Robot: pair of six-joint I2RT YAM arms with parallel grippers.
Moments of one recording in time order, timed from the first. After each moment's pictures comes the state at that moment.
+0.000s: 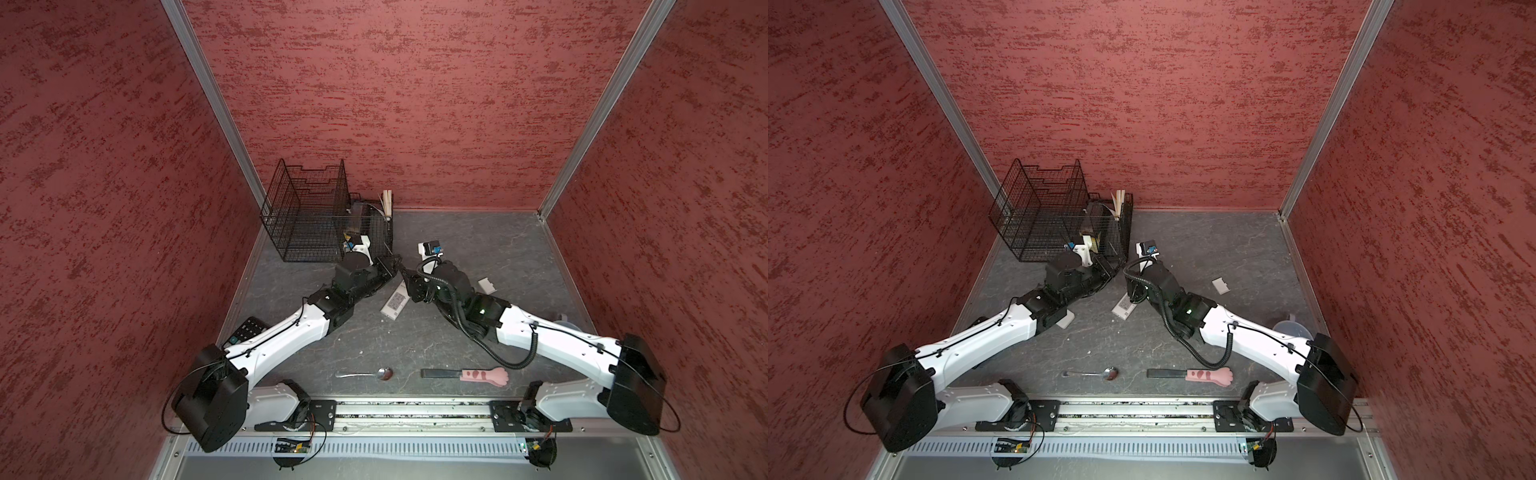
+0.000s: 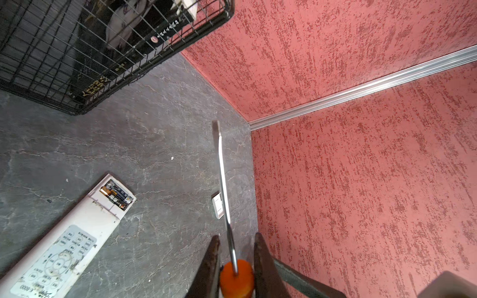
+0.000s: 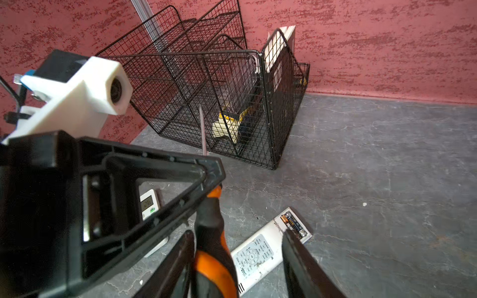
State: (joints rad) left arm -0.64 1.26 0.81 0.19 0.05 -1.14; right arm 0.92 1.33 0.95 -0.01 0.32 0.43
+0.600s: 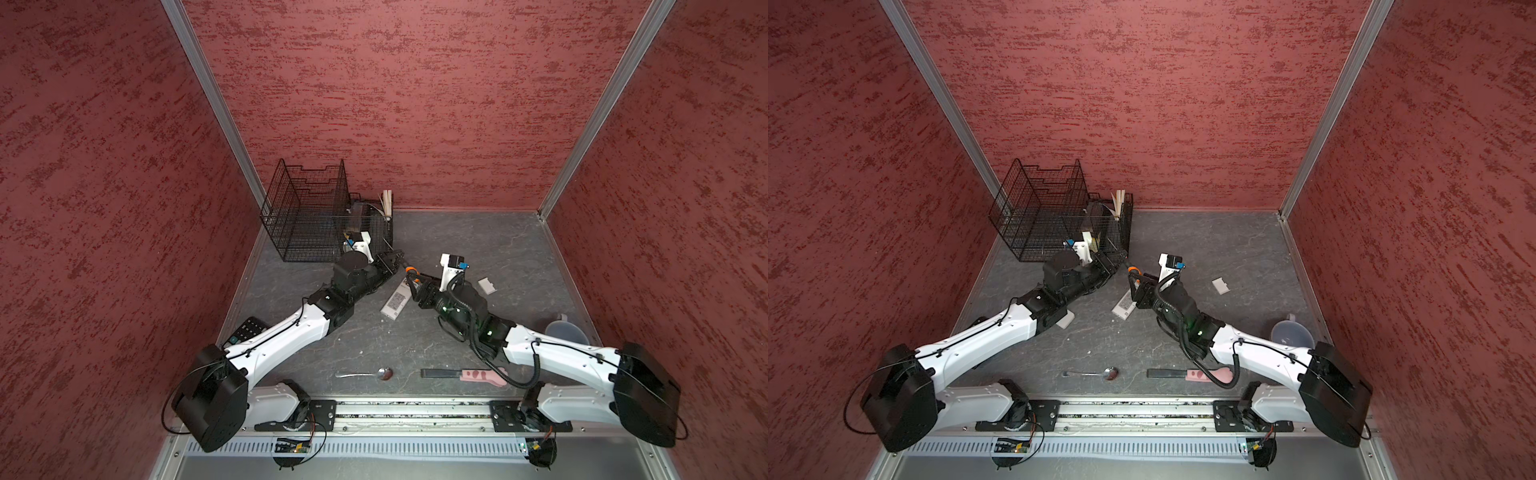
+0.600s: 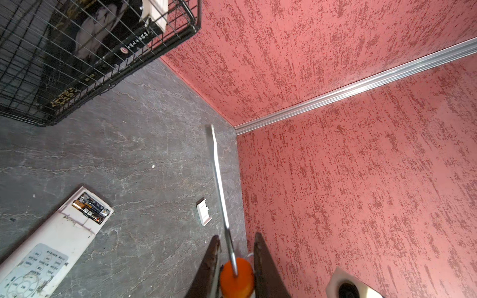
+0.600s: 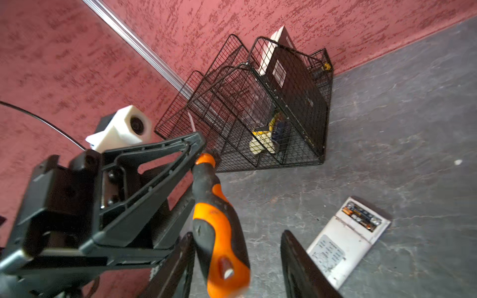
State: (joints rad) left arm -0.64 1.26 0.81 0.26 0.06 -1.14; right arm 0.92 1.25 0.63 0.50 0.28 0.85
